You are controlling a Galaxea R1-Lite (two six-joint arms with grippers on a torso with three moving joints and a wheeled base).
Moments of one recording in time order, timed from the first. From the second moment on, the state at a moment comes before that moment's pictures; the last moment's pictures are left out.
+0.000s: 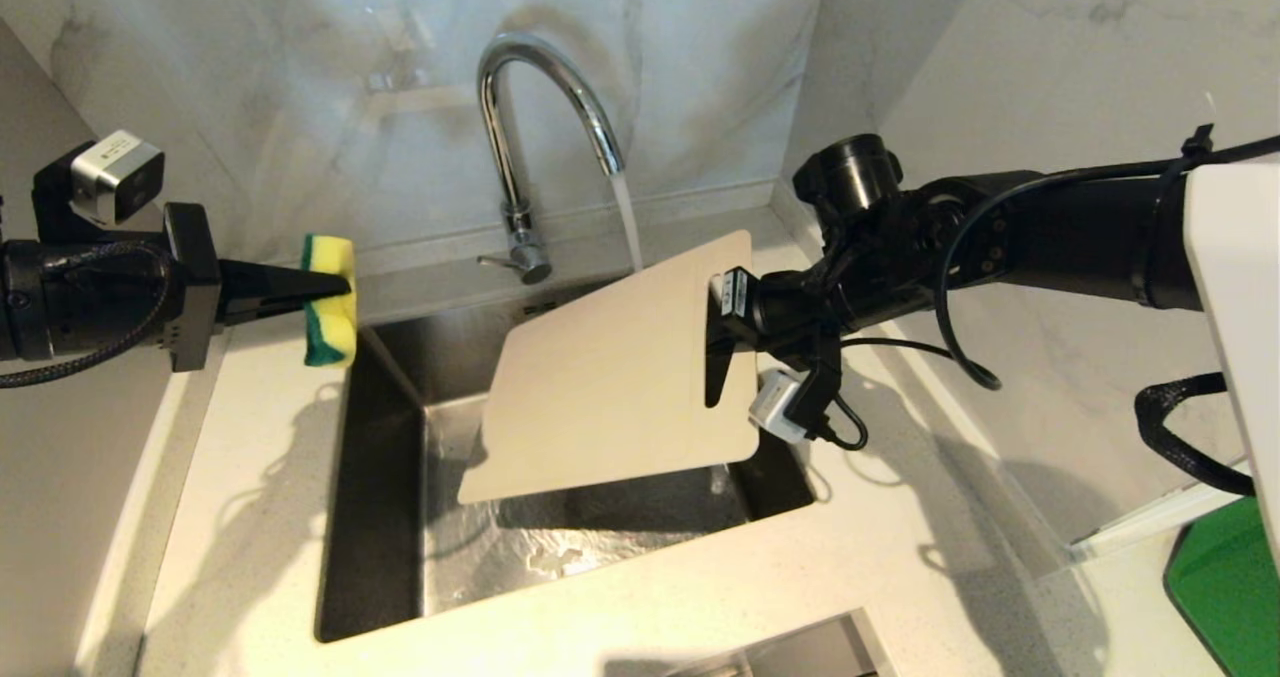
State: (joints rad) left arm -0.18 1.43 -1.14 0.01 -0.52 -0.63; right arm 0.33 2.08 -1.91 0.49 0.46 -2.61
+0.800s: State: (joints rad) left arm -0.18 1.43 -1.14 0.00 -0.52 -0.63; right arm 0.27 2.16 -1.99 0.46 0.47 -2.68
